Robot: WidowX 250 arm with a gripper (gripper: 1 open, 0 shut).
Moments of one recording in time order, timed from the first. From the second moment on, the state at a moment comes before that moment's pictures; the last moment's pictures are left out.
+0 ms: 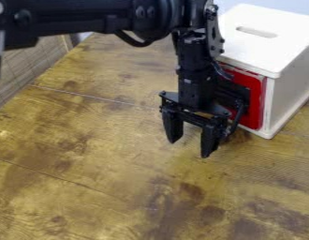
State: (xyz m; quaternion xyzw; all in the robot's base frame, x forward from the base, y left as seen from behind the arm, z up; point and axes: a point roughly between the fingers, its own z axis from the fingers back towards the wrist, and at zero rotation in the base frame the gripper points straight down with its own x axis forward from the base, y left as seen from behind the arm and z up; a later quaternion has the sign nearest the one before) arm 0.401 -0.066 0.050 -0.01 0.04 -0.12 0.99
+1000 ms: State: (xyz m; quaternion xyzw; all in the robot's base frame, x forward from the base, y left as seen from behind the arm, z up) arm 0.411 -0.050 0.080 -0.01 0.00 -0.06 1.00
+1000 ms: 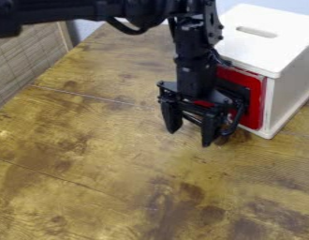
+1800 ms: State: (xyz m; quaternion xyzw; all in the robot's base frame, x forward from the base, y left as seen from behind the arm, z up) arm 0.391 -0.032 0.136 0.00 -0.05 -0.01 1.00
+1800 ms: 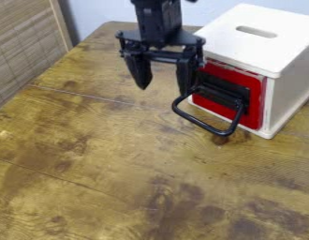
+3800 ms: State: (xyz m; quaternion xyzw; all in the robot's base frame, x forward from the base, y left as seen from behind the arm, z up) arm 0.349 -0.031 0.137 0.04 -0.04 0.06 1.00
